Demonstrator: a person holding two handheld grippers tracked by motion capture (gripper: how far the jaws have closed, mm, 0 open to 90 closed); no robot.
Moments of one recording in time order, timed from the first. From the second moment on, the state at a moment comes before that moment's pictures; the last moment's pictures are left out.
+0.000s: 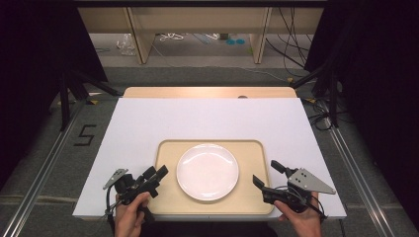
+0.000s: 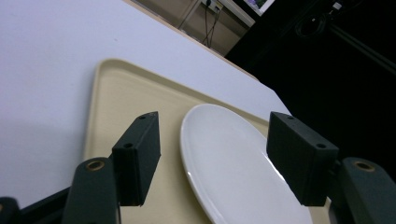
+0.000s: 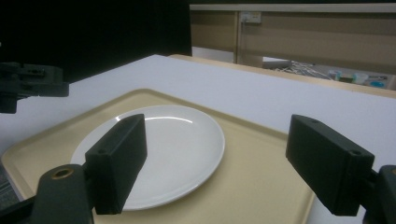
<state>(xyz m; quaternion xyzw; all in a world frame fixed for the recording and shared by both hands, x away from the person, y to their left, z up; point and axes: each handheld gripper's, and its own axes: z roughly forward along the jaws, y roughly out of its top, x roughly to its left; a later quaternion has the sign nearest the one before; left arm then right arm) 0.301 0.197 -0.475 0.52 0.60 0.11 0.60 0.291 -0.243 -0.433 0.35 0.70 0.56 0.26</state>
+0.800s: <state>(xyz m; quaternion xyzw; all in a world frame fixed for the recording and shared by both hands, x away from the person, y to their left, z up) 0.296 0.212 -0.468 0.56 0.56 0.20 0.58 0.292 -0.244 -0.433 0.36 0.70 0.56 0.26</state>
